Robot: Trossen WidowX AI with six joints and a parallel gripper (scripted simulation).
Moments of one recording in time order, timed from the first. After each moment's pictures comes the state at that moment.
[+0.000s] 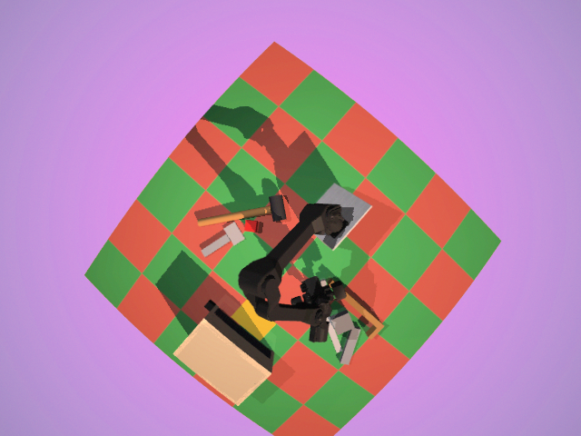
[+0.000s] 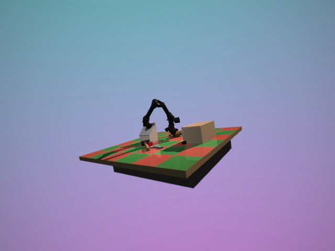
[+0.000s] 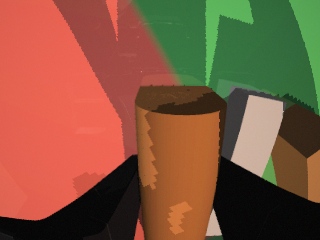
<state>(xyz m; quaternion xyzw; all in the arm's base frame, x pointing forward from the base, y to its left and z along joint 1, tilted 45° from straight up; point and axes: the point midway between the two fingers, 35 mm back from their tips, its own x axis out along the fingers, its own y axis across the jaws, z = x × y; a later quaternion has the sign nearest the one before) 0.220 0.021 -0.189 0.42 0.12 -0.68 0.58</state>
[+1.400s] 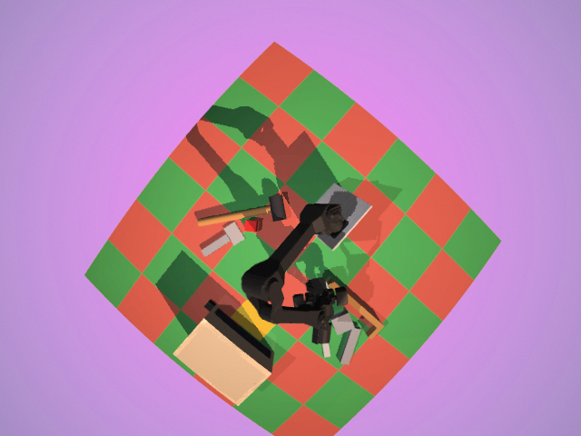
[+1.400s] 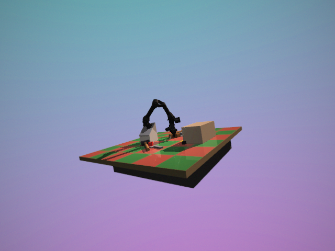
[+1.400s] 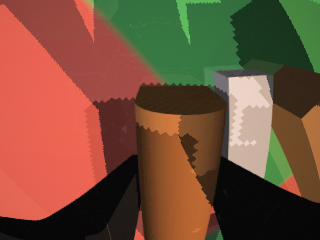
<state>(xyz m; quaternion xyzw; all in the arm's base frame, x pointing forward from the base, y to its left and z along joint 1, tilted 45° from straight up) 0.221 0.027 -0.196 0.48 0.05 -0.69 0.54</state>
